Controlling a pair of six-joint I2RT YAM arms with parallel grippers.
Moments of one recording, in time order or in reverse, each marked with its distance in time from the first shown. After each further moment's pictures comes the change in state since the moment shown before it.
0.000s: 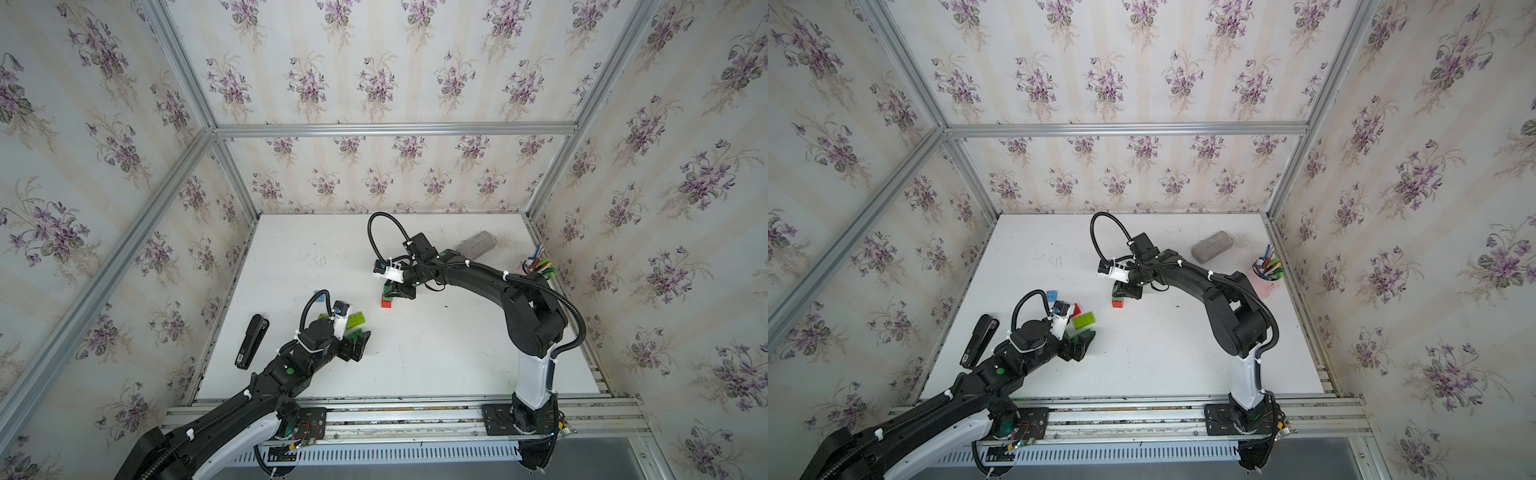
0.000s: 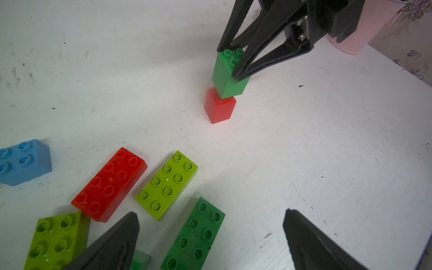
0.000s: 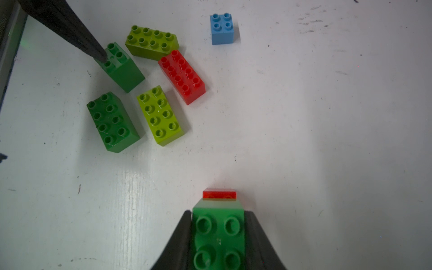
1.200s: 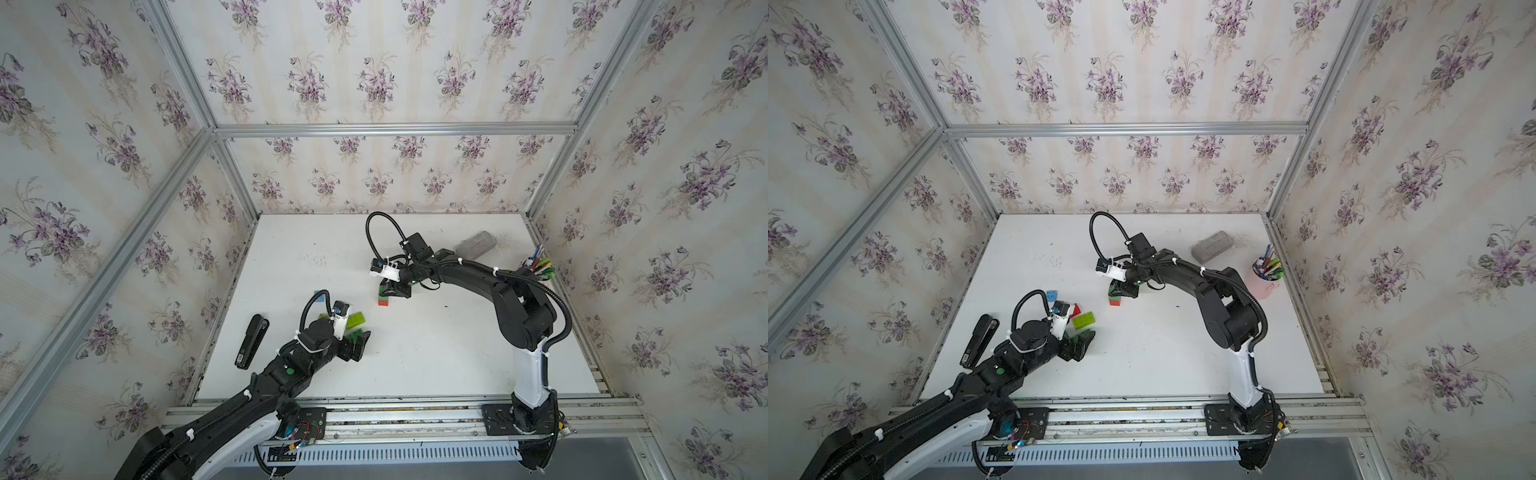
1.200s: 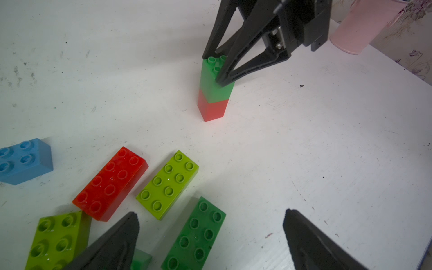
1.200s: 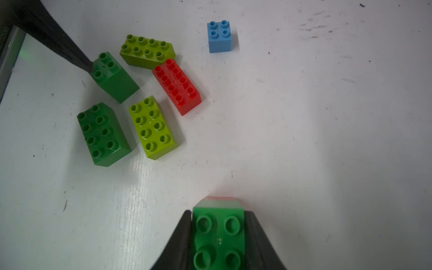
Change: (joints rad) left arm 0.000 0.000 -0.001 0.000 -0.004 -0.001; right arm 0.001 0.099 0.068 0.008 -0.024 0.003
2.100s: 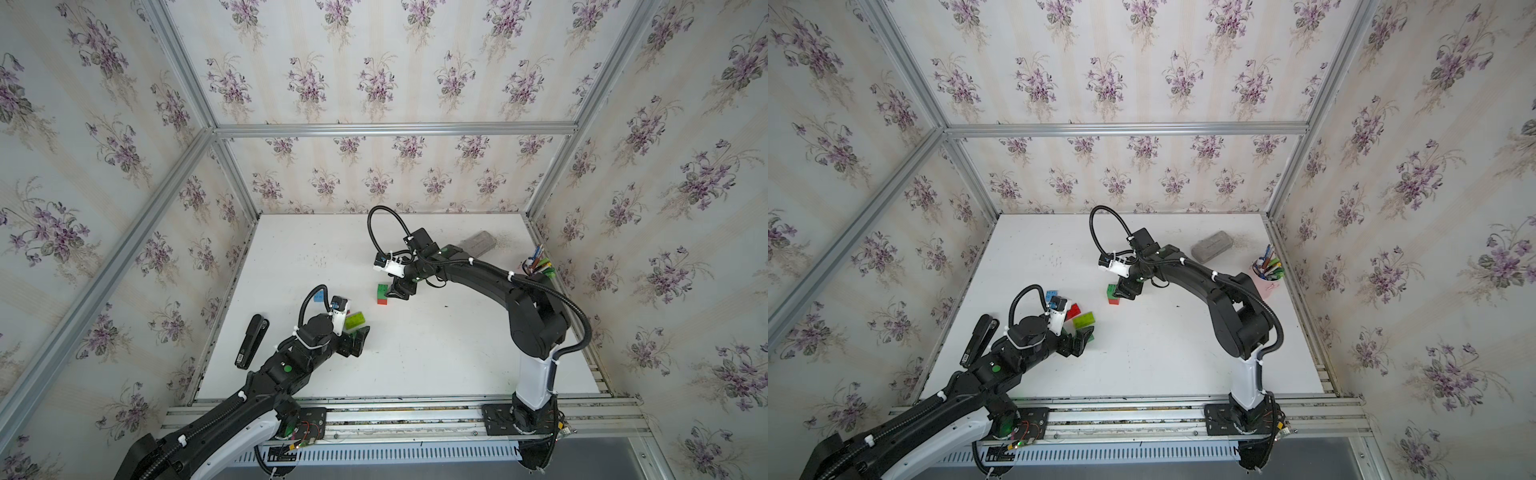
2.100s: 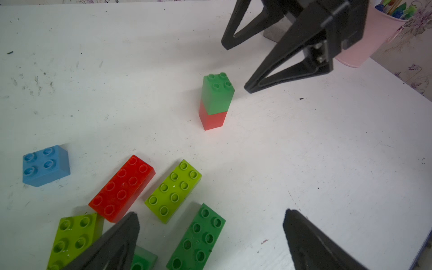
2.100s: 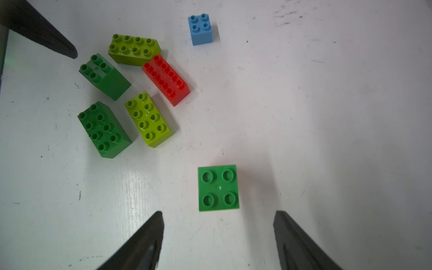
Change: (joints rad) left arm 0.000 -0.007 0.114 -0.138 -0.026 -0.029; right arm -0.017 -0.187 -0.085 -0.027 0.089 0.089
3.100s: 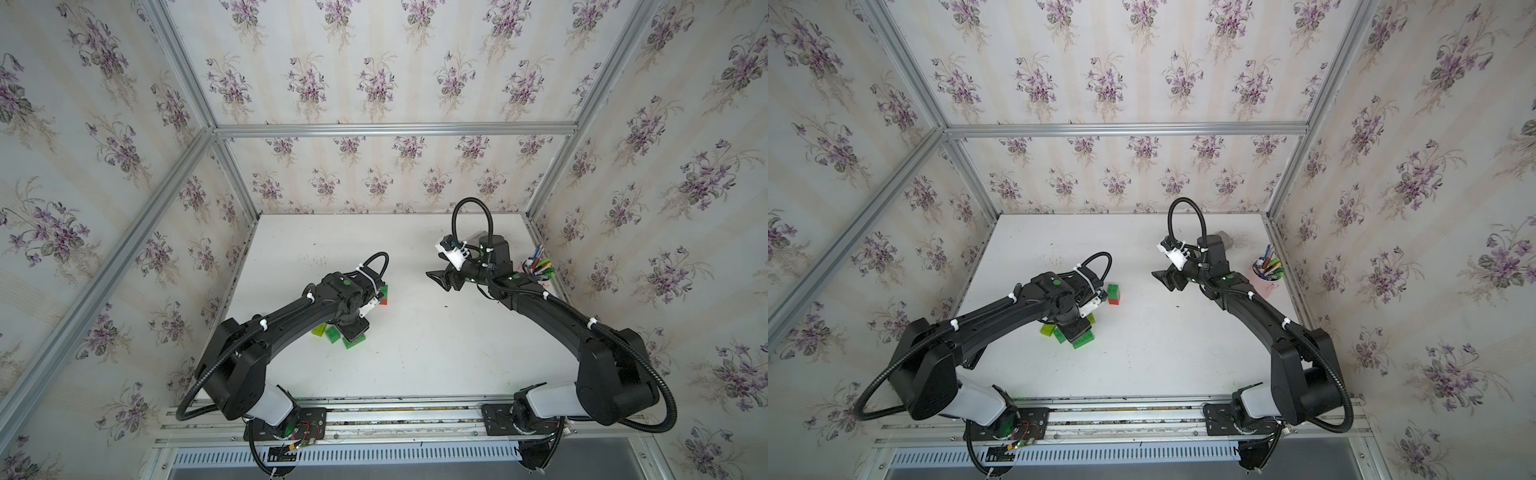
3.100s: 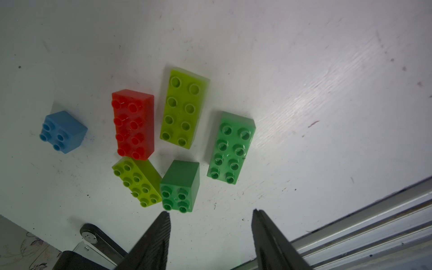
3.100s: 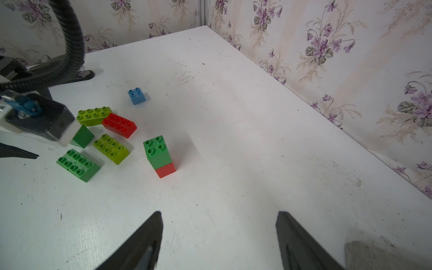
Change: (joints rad) left arm -0.019 0.794 0.784 -0.972 -0.076 0.410; right arm -0.305 -0.461 -0.497 0.442 -0.097 0.233
